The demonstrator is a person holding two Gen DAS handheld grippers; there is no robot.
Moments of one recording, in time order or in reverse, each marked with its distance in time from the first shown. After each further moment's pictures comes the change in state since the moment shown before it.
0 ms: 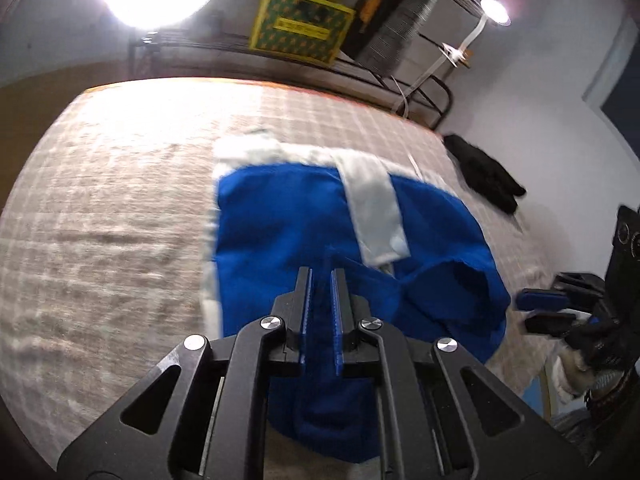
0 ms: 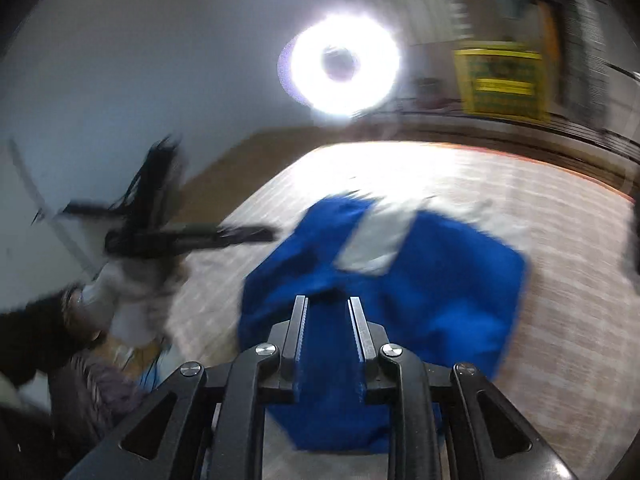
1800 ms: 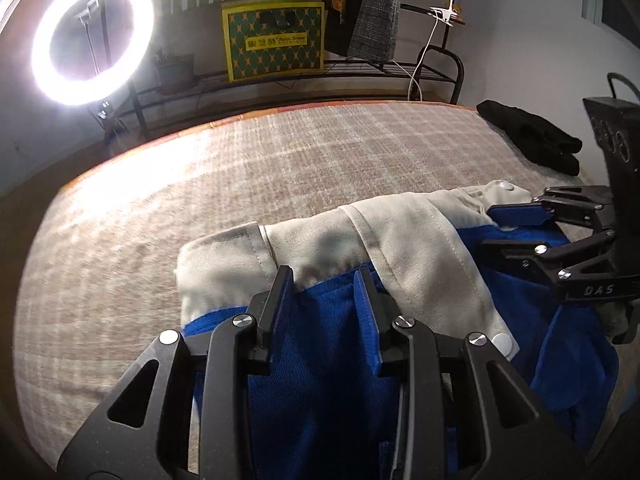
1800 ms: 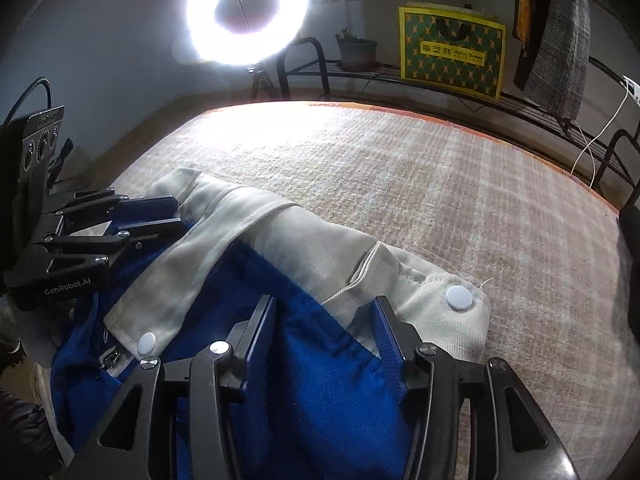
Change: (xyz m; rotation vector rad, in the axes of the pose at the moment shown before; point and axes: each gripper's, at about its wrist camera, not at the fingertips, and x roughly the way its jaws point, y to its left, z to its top) left arm 0.119 -0.024 0.058 0.276 -0.063 0.201; right arm 0.115 -0.129 0.046 0.068 0.076 -0.314
